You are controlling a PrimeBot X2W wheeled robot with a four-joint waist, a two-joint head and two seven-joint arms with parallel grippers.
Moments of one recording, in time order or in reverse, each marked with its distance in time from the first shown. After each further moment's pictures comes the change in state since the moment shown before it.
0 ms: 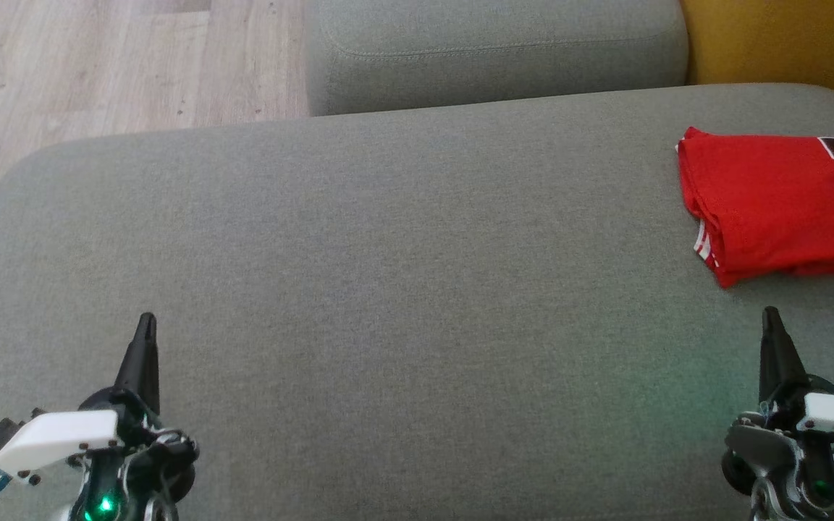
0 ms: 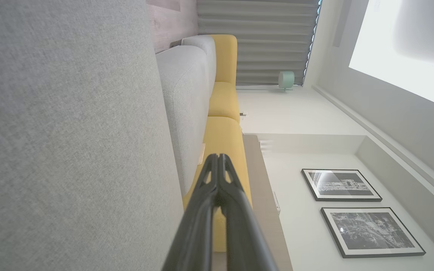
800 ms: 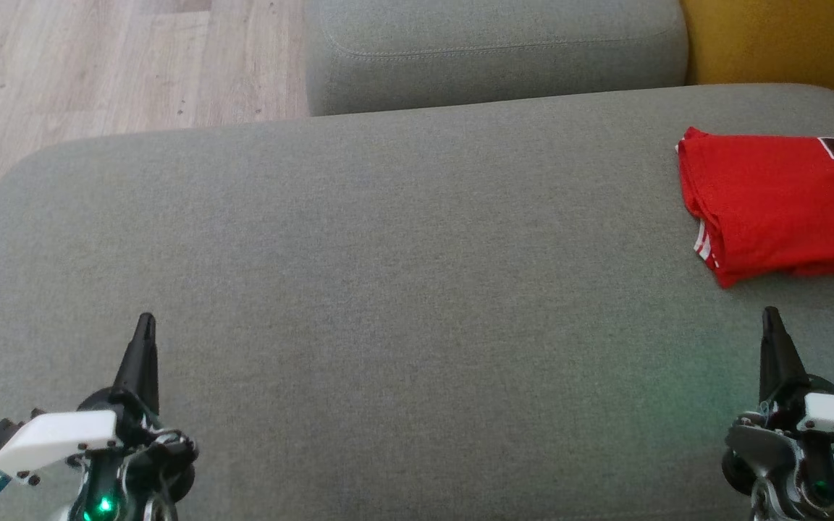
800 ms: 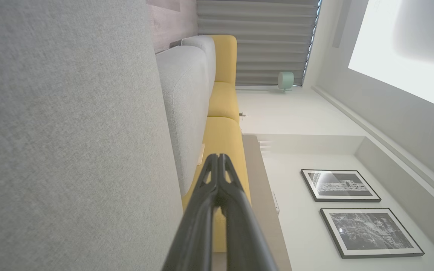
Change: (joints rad) left arm 0.000 -0.003 0.007 0.000 0.000 0.000 0.006; right arm 0.000 0.000 0.000 0.000 0.000 0.000 0.000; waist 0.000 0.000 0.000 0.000
